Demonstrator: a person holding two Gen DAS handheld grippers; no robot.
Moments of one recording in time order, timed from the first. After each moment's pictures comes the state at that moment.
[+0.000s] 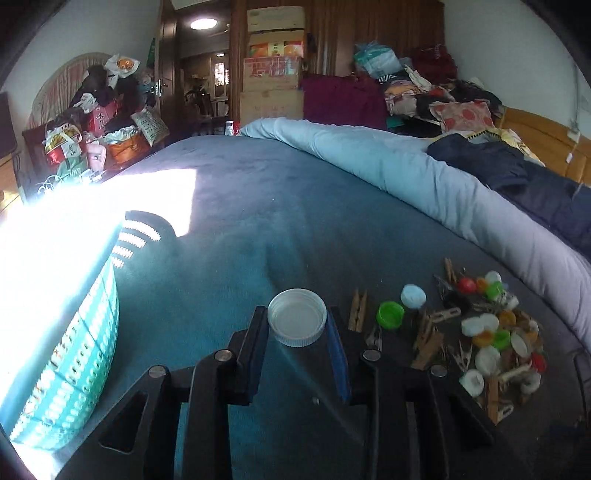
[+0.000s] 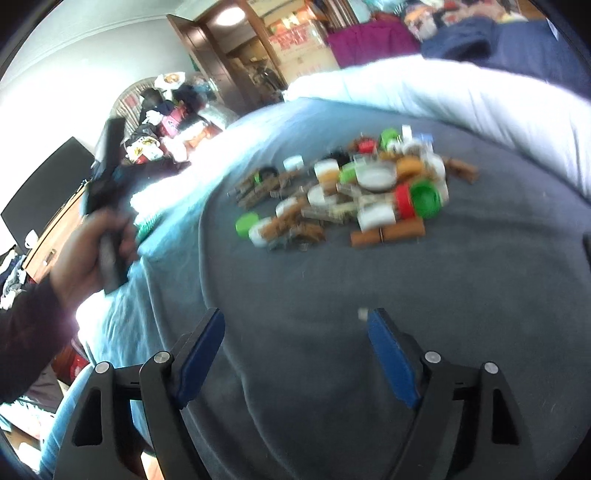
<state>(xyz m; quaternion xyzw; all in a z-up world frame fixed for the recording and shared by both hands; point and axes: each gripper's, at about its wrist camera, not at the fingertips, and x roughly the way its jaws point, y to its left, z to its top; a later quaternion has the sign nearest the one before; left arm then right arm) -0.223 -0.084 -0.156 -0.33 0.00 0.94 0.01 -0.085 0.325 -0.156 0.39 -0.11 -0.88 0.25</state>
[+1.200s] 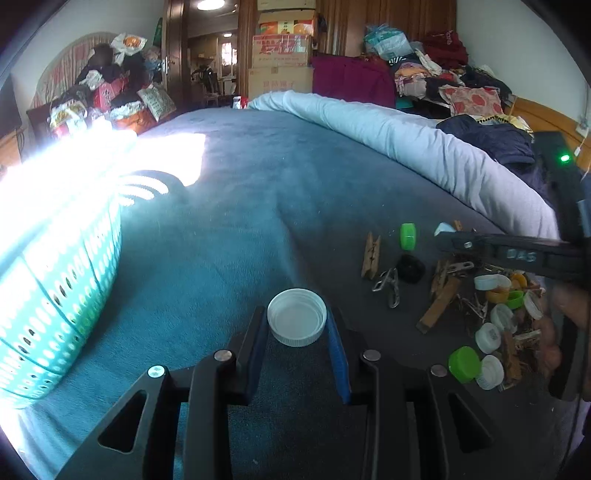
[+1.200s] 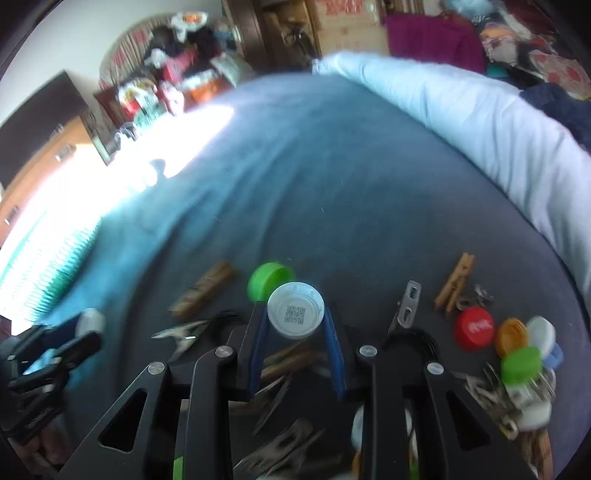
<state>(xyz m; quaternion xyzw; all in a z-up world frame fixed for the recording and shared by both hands) -0.213 -0.108 -0.199 -0.37 -0.02 0.93 0.00 -0.304 0.217 -0.149 0.42 0.00 -0.87 0.26</state>
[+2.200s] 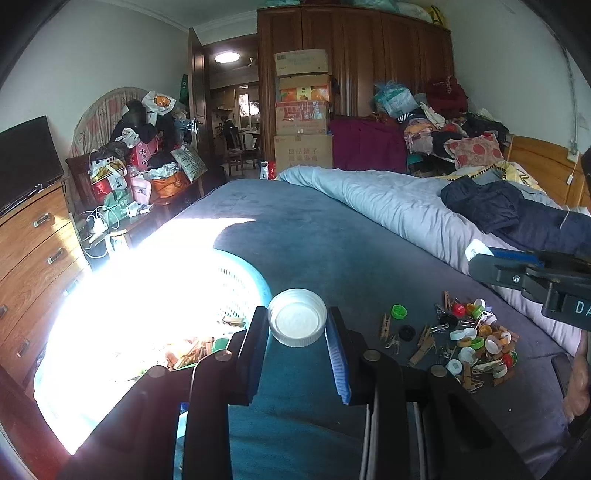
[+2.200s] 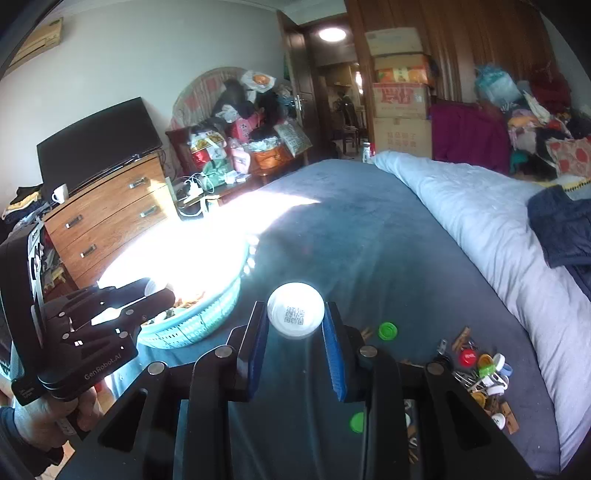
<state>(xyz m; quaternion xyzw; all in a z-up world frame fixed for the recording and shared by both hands) -0.109 -0.172 -0.029 -0.28 0.00 0.96 -0.04 -0.143 0.149 0.041 0.30 0.03 -0.89 0.33</state>
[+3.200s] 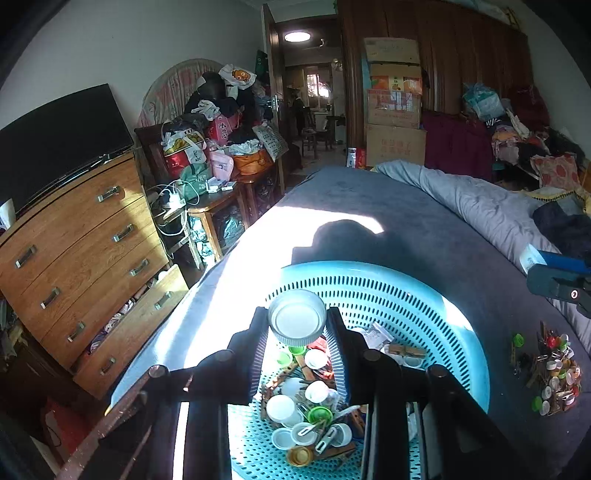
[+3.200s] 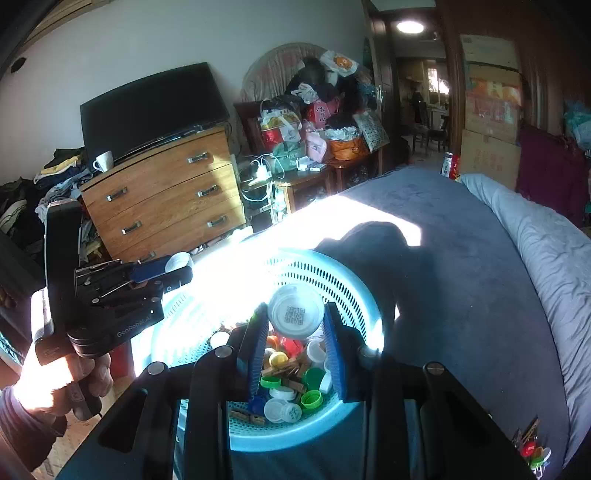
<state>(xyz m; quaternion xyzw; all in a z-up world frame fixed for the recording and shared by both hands) -0.139 -0.422 0.015 -0.31 -0.02 0.93 -0.17 -0.180 -0.064 0.087 0.31 0.09 -0.84 0.44</state>
